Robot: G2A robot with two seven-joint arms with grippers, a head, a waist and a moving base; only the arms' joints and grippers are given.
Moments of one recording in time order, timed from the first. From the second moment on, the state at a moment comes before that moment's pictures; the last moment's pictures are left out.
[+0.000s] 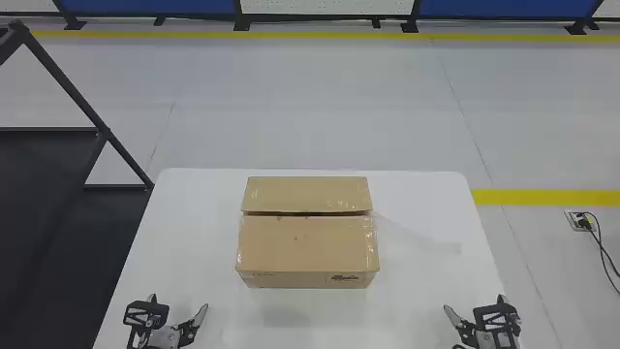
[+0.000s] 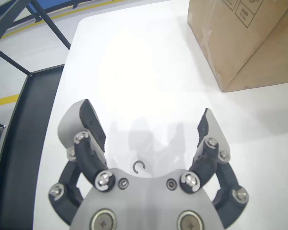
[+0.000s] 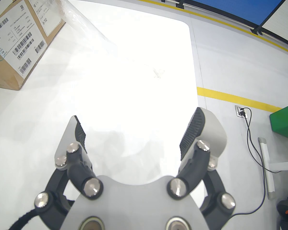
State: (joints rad) left arm 1.73 -1.15 -1.60 -1.80 1.33 0.00 0.00; right arm -1.73 -1.15 1.60 -1.80 -1.33 0.00 0.00
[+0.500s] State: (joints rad) left arm 1.71 -1.15 -1.61 -1.79 1.28 -0.05 0.00; right arm -1.71 -1.15 1.61 -1.82 -1.26 -0.10 0.05
